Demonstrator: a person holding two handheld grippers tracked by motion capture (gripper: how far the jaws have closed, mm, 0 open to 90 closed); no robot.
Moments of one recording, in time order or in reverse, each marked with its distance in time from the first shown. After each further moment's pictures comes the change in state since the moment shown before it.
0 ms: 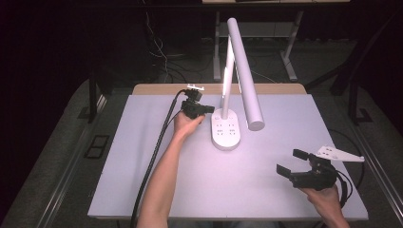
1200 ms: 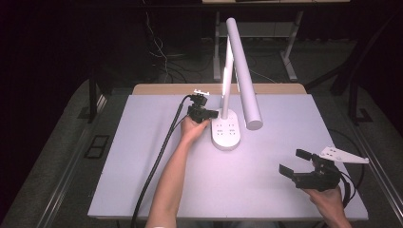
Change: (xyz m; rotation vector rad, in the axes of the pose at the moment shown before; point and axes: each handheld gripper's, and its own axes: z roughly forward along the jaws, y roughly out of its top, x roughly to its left) left arm -0.005 -0.012 0.027 0.016 0.039 -0.054; right arm -0.001 0.000 -0.007 -0.018 -0.015 -0.003
